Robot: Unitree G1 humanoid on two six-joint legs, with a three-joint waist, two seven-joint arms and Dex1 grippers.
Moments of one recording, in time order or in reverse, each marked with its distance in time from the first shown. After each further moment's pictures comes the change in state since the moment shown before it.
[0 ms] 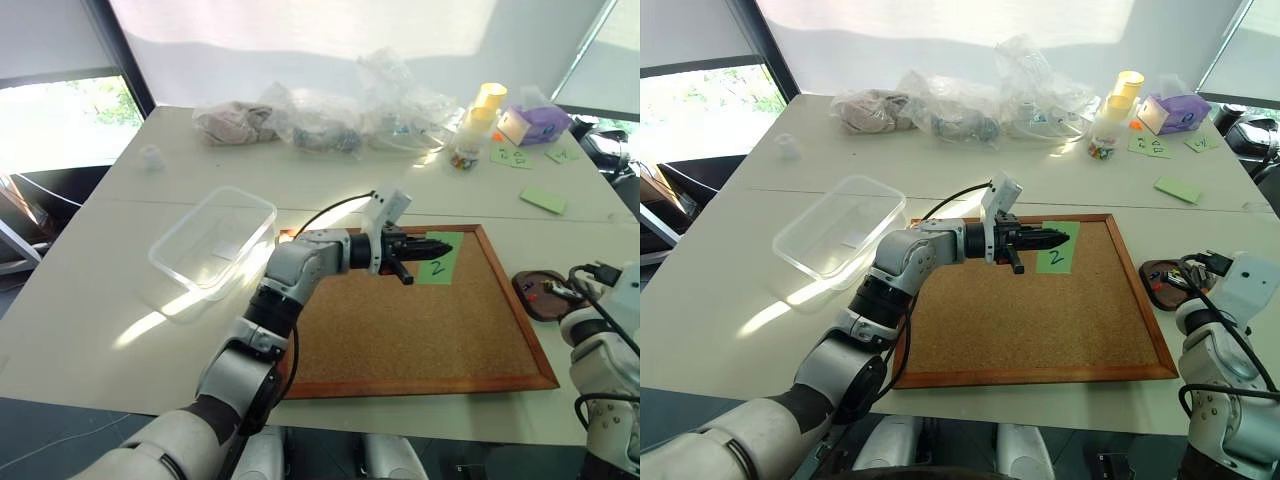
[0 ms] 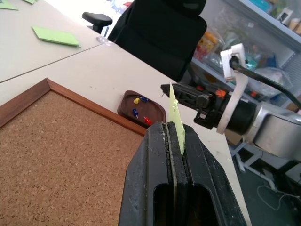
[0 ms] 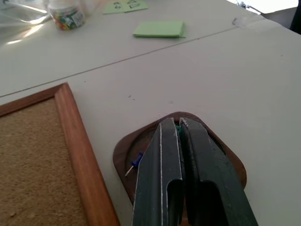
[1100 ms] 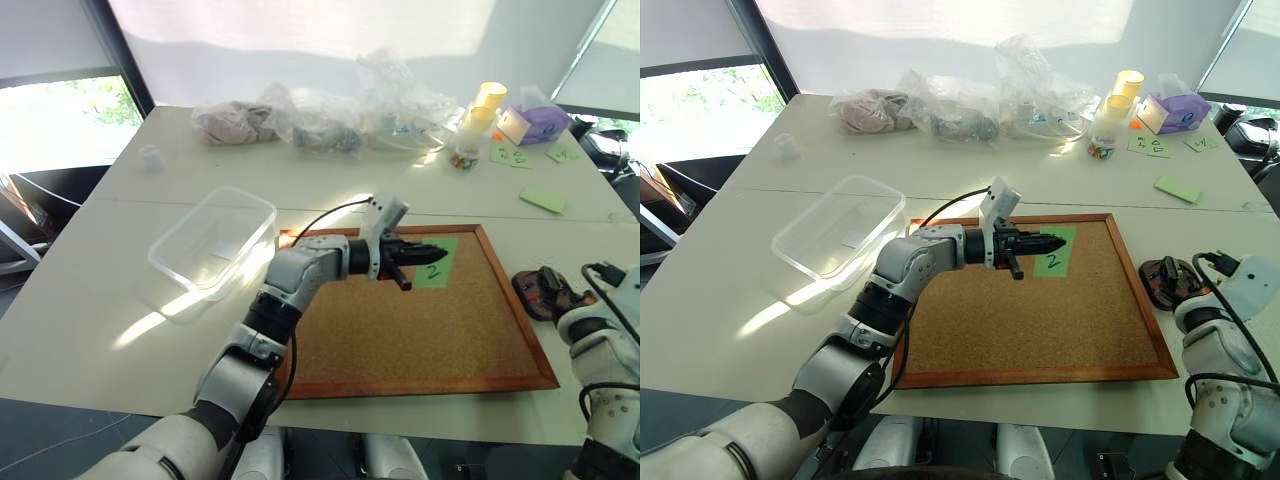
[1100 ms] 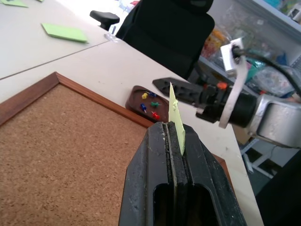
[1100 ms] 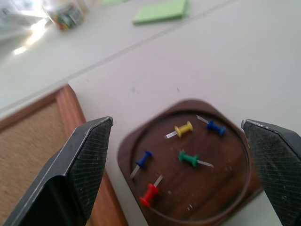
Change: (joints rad) left arm 0.020 0.031 -0.015 -0.006 0.012 -0.071 0.021; right arm -0.025 0.020 -0.089 -0.042 0.143 -0.001 0.087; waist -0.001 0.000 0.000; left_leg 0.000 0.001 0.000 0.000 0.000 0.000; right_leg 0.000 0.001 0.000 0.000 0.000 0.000
